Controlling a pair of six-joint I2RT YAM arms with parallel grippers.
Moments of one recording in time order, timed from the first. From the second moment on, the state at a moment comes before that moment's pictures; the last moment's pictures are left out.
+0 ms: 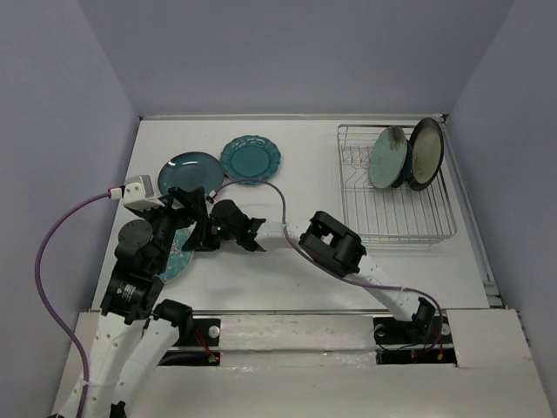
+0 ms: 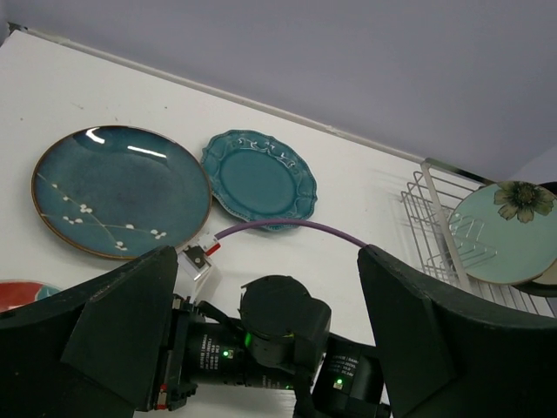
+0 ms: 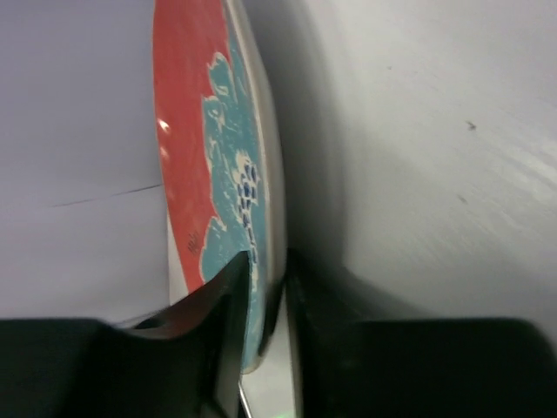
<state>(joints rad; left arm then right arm) -0.33 0.46 0.71 -0.29 -0.25 -0.43 1.06 2.57 1.86 0.33 -0.37 1.15</state>
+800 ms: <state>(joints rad) -0.34 0.46 0.71 -0.29 -0.25 -0.43 0.98 1.78 1.15 0.14 -0.07 0.81</state>
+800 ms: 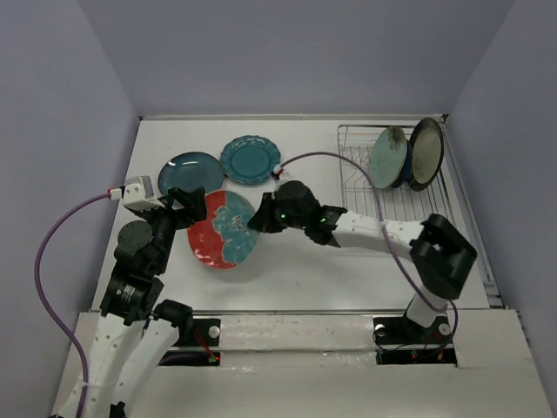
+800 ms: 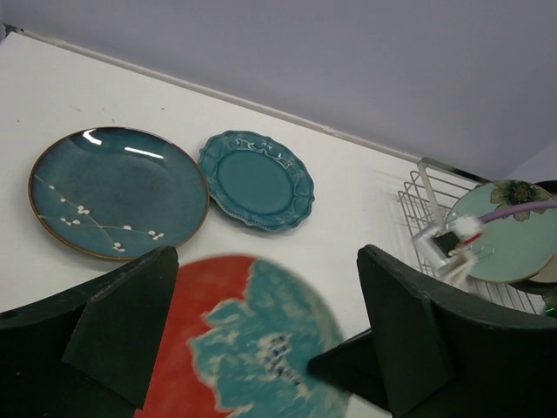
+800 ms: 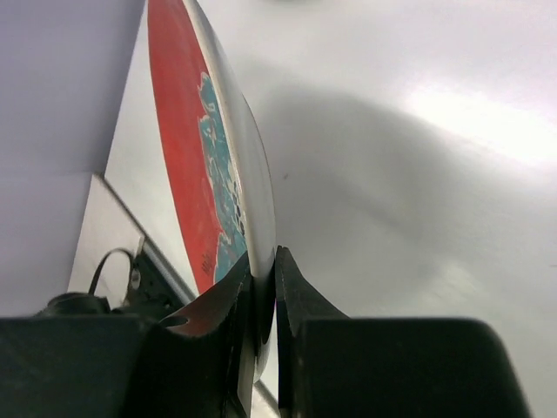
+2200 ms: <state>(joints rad) -0.36 0.44 0.71 -0.28 -0.20 -0.43 0.32 1.46 1.29 -0.22 0.72 0.00</state>
